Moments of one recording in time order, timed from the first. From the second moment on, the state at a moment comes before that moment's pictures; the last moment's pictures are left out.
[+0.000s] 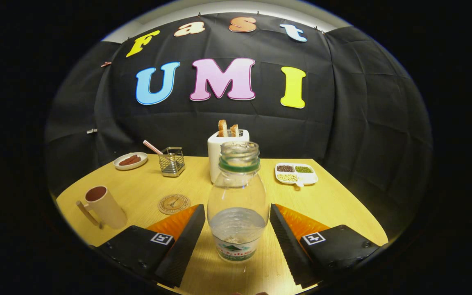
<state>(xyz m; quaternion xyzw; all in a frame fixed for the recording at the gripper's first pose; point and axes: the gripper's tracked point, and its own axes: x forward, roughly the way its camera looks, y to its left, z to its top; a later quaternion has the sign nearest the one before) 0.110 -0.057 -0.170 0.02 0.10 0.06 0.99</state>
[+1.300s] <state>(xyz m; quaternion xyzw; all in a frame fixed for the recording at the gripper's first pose) 0.120 -0.040 -0.125 -0.09 0.09 0.10 0.99</state>
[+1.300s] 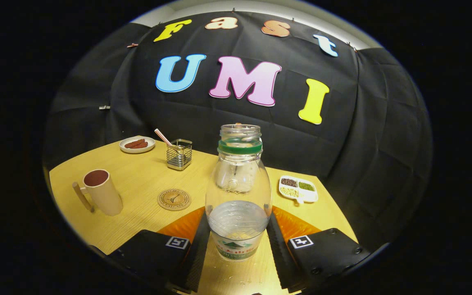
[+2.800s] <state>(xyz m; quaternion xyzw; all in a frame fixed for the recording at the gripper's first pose) 0.097 0.129 -0.080 -0.47 -0.03 0.14 0.87</state>
